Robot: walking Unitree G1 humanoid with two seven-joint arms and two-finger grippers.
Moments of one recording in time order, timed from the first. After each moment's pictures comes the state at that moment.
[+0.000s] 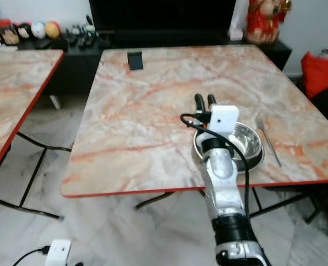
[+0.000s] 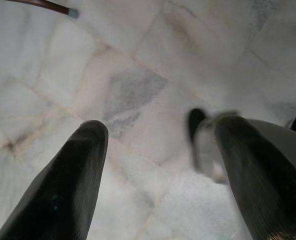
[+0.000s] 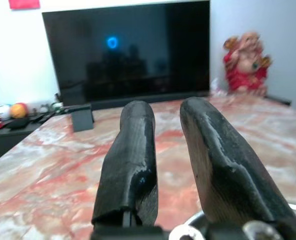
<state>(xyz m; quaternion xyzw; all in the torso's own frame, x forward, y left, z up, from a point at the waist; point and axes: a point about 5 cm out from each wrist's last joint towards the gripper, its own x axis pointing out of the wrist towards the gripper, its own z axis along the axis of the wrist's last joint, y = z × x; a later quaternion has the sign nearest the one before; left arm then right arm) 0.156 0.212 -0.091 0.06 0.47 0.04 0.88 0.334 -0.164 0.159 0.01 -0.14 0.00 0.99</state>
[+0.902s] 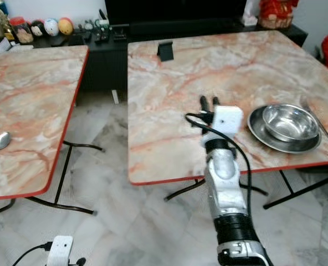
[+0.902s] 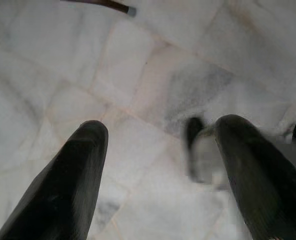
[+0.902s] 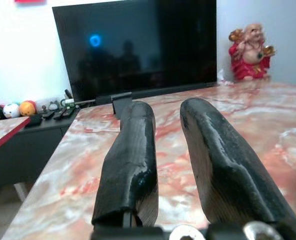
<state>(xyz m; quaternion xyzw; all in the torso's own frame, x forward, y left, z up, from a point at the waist) 0.167 0.215 -0.086 0.06 0.46 0.05 0.89 0.337 -0.160 0.158 0.02 -0.14 -0.01 0.99</state>
